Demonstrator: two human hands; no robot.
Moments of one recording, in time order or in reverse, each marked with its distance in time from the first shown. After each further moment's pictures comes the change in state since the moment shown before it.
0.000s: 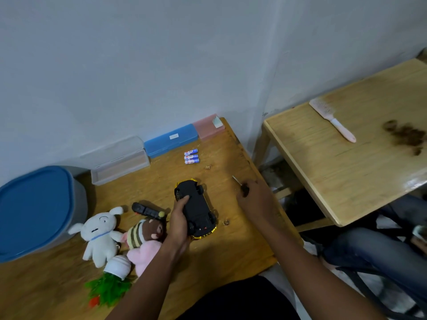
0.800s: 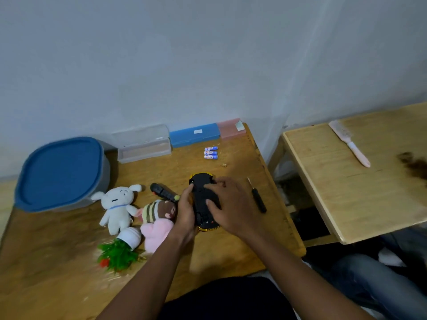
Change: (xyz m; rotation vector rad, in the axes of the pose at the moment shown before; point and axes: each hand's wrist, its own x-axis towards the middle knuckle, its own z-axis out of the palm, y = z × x) left_hand -0.031 0.004 -0.007 -0.084 -0.023 0.083; right_hand -0.060 -0.080 -0.002 0.021 -0.126 -0.585
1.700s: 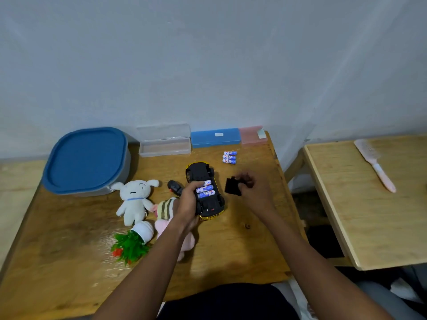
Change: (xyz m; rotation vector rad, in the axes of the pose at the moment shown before) left_hand 0.009 0.038 -0.017 -0.023 0.082 0.034; right_hand 0.051 0.013 -0.013 0.547 0.016 0.354
